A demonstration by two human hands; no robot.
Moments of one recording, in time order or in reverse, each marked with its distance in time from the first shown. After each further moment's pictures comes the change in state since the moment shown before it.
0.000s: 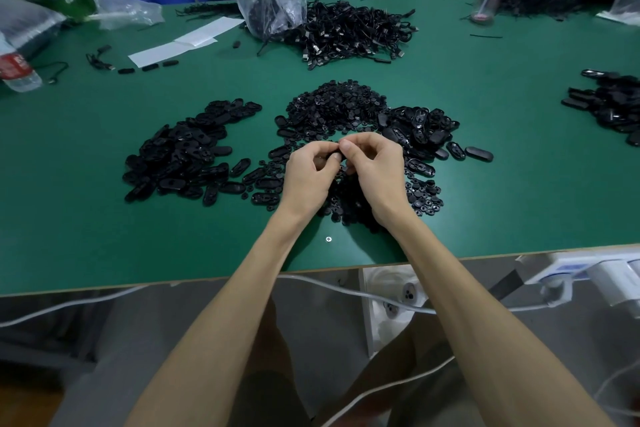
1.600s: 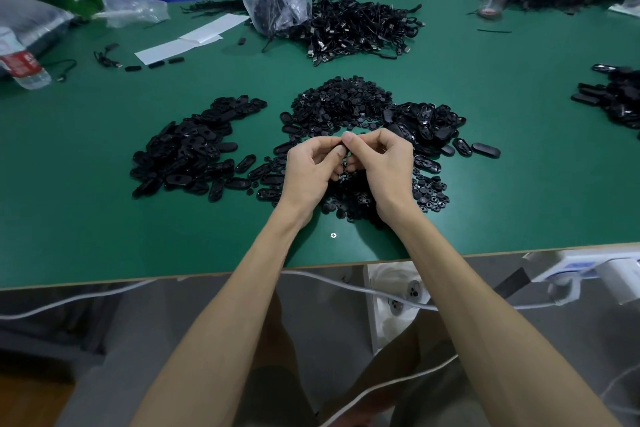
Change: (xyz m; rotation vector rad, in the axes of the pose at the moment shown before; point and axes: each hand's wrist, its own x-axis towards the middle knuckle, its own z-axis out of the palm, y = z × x) left_hand 0.001 -0.007 -0.003 -0.233 -0.021 -0.042; right_hand 0.000 0.005 0.001 0.191 0.032 0.045
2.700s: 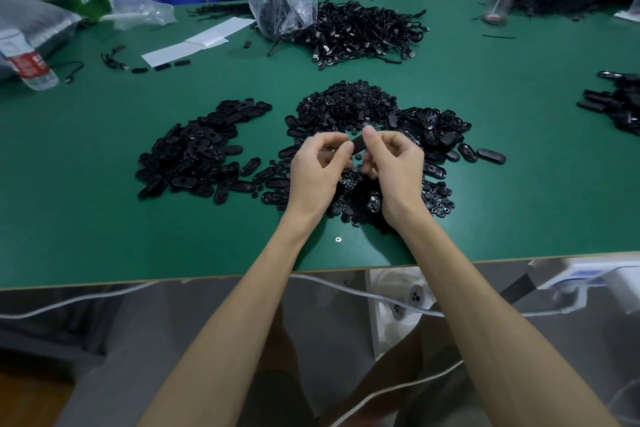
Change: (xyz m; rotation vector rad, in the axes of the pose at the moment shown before) left_hand -0.005 0.008 0.005 0.100 0.088 0.094; right_hand 0.002 -0.001 -0.001 0.127 0.047 0.051
